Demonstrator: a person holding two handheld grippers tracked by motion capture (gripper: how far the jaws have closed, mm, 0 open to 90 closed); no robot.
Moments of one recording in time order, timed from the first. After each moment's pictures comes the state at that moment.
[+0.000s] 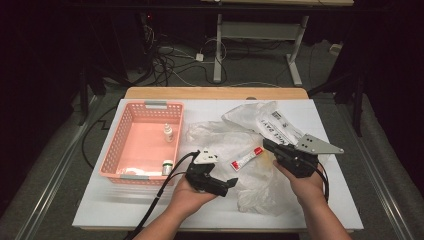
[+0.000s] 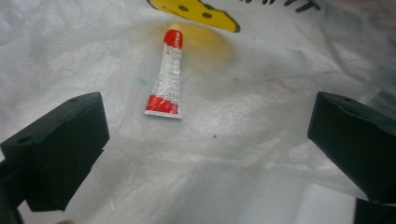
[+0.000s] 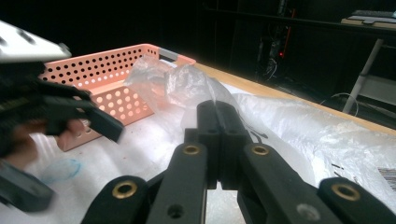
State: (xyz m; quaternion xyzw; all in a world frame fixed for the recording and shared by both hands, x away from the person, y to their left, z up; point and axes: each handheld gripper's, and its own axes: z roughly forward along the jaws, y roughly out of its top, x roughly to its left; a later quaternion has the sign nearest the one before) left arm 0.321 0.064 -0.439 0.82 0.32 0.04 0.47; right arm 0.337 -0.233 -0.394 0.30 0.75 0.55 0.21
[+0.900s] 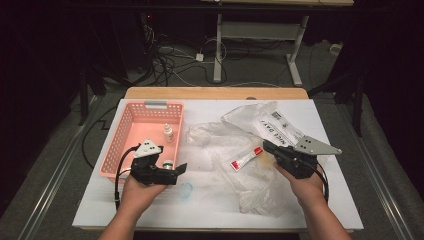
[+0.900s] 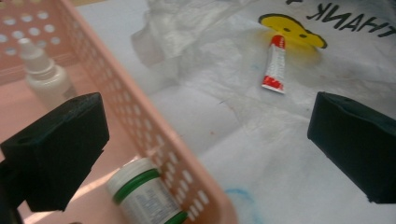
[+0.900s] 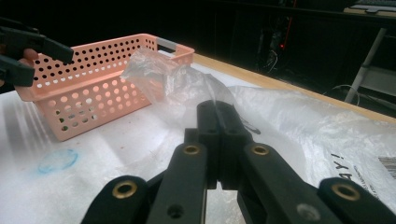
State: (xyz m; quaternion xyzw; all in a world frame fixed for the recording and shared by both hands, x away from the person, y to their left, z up) left arm 0.315 0.185 -0.417 0.78 0.42 0.12 0.44; right arm 0.339 -0.236 -0.402 0.30 0.76 0.54 0.21
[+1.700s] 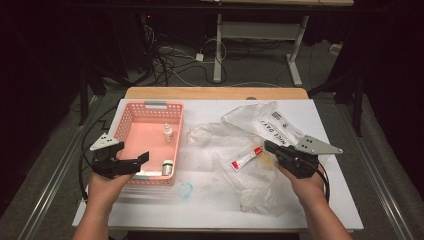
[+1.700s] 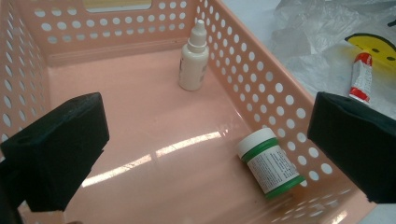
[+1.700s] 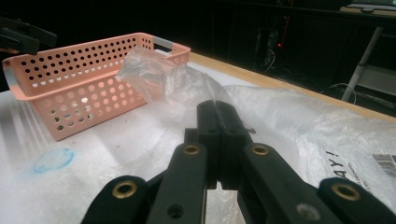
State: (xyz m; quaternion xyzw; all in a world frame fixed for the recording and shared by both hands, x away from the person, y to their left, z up) left arm 0.321 0.270 -0.419 0.72 0.51 0.15 0.43; right arm 0.340 -0.239 -0.402 0.31 0.76 0.54 0.21
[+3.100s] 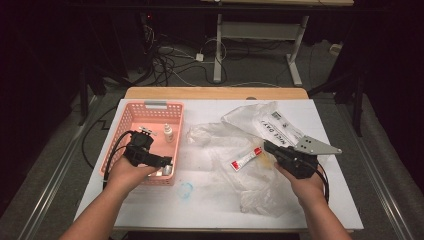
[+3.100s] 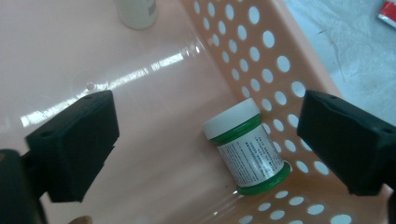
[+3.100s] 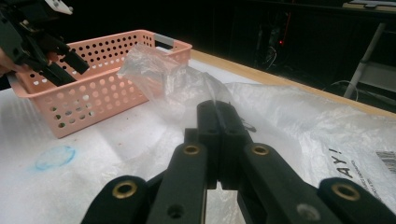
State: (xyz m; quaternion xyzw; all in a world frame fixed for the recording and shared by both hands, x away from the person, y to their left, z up) left arm 0.376 0.205 -0.427 0.82 0.51 0.03 0.24; right arm 0.339 -0.238 -0.404 0.31 0.76 0.53 0.21
